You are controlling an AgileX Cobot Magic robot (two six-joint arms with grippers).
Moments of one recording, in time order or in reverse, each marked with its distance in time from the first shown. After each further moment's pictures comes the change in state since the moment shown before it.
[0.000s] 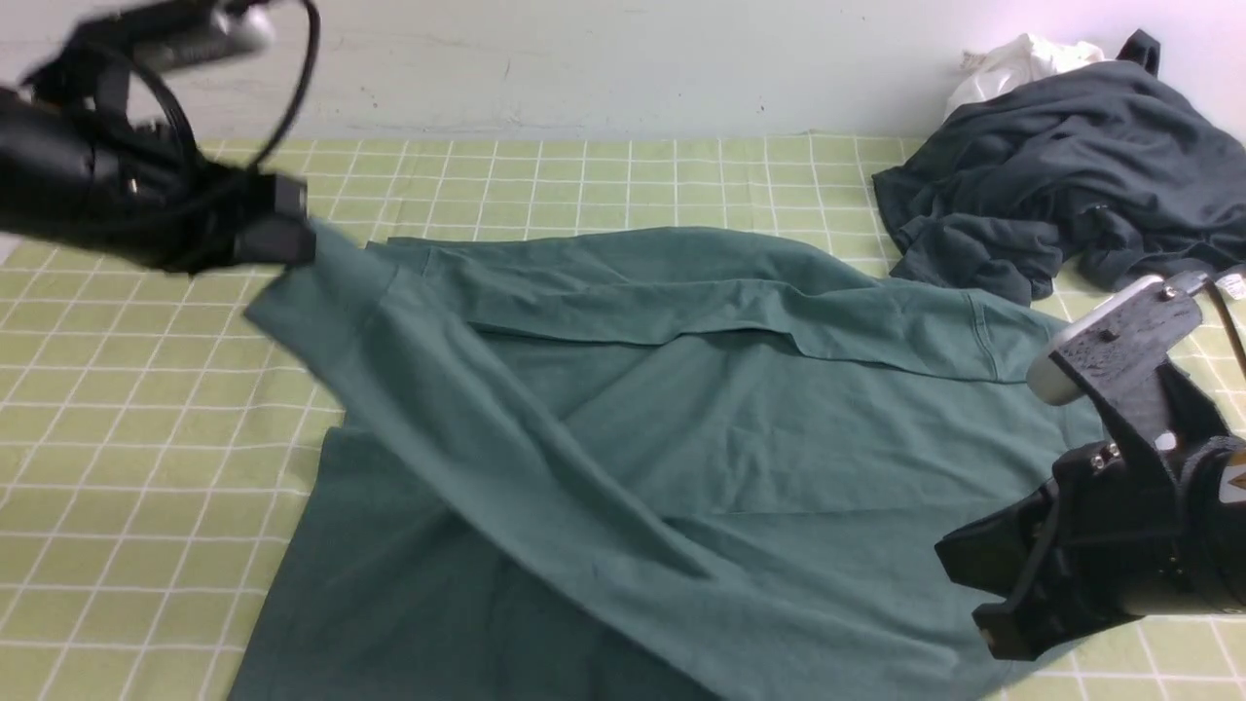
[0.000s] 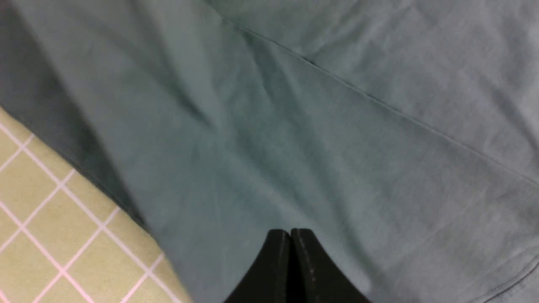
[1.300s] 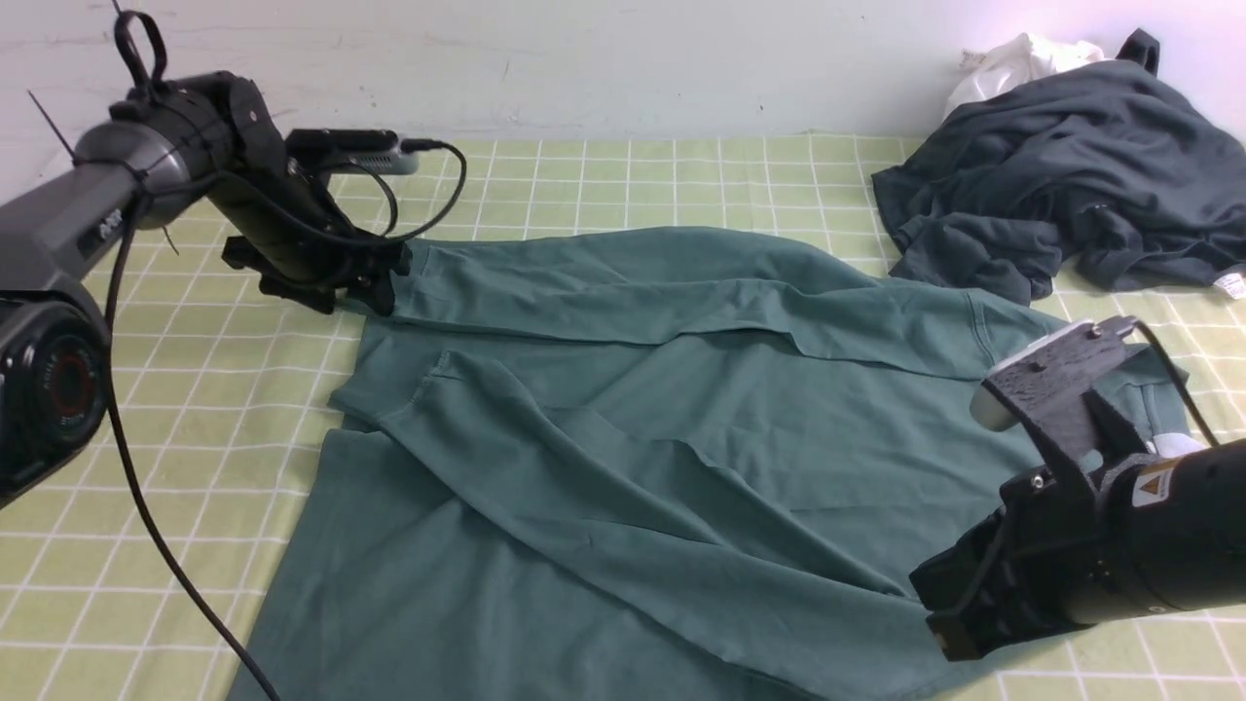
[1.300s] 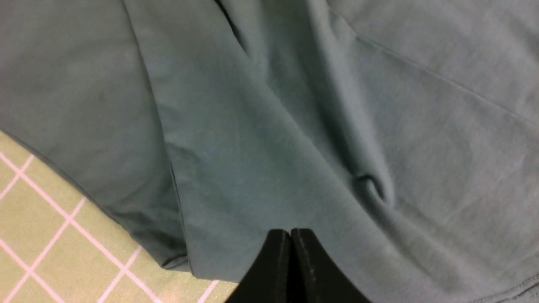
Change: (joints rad) right arm 0.001 0.149 0.000 0.021 -0.035 0.003; left arm -0.073 0.957 -0.863 0.544 0.124 -0.344
